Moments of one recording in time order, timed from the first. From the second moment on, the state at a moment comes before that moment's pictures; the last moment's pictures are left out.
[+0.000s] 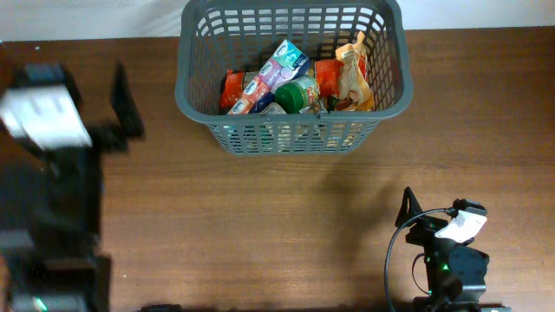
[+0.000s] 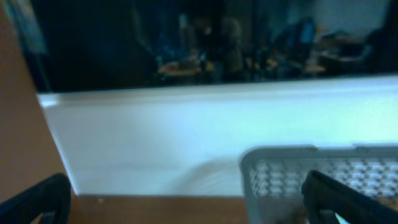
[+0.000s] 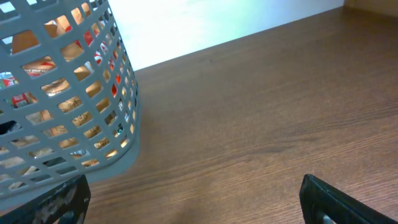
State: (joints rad) left arm 0.01 0.83 1.20 -0.32 -0.08 0.06; right arm -0.03 0.02 0.11 -0.34 0.11 0.28
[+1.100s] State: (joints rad) left arm -0.02 0.04 0.03 -0.11 0.03 0.06; right arm -0.03 0.01 0.11 -0.34 0.11 0.28
